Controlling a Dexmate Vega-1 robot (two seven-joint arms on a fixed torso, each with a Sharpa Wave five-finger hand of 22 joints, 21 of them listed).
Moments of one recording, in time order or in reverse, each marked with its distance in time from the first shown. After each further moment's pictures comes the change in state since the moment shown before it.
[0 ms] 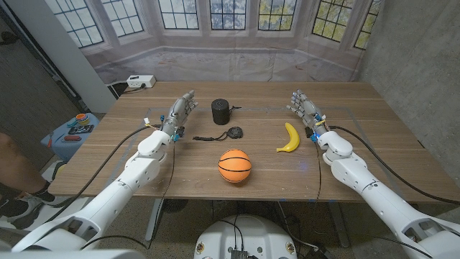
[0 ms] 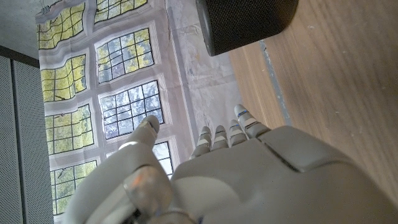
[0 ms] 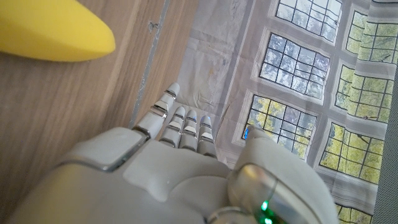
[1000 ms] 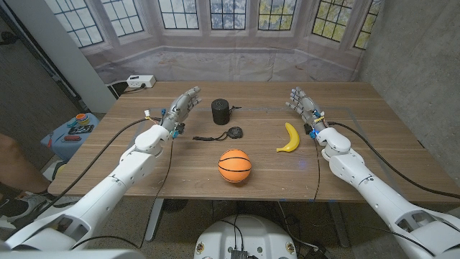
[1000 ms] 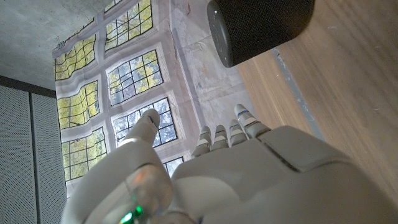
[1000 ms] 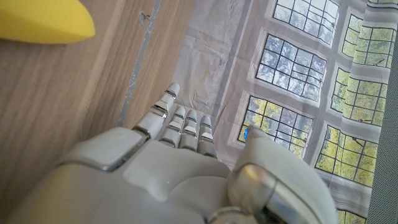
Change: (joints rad) left arm -0.001 0.066 0.014 -0.103 0.061 0.050 -0.005; left_hand 0.058 -0.005 0.021 -0.062 0.018 0.000 0.000 0.000 0.000 0.004 0.004 0.000 0.000 0.000 0.000 0.000 0.000 0.010 0.004 -0.024 0.000; right arm 0.060 0.022 -0.007 0.082 -0.019 0.032 0.039; right_hand 0.000 0.000 0.008 -0.008 0.000 0.000 0.000 0.000 0.000 0.000 0.000 0.000 0.000 0.000 0.000 0.004 -0.009 0.000 0.000 0.000 0.000
